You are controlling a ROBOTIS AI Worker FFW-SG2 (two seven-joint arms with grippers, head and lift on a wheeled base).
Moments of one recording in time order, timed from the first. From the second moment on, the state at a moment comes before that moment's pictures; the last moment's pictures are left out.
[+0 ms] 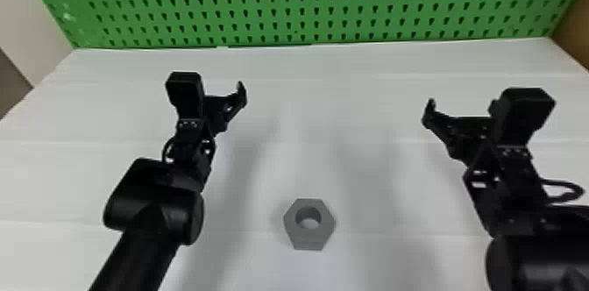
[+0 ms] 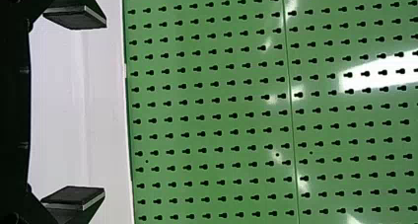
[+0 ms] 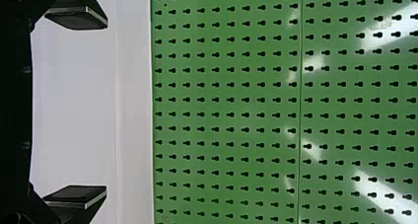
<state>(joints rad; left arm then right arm) -0.17 0.19 -0.16 -1.45 0.14 -0.01 0.16 0.06 -0.02 0.04 -1.79 -0.03 0.20 -0.07</state>
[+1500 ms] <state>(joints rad) -0.17 0.19 -0.12 -1.45 0.13 -0.01 0.16 0.04 -0.04 0.16 -1.86 -0.09 0.41 0.00</state>
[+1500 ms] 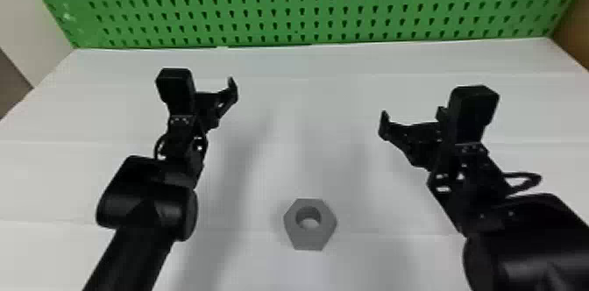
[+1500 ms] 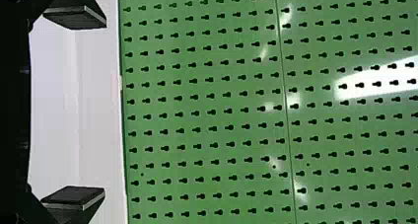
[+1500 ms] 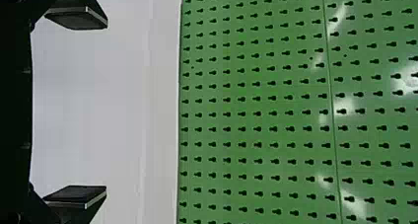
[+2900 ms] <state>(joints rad) -0.20 0.19 -0.10 -1.44 0.08 -0.01 0.16 -0.23 -0.05 0.22 -1.97 -0.20 1.43 0.06</state>
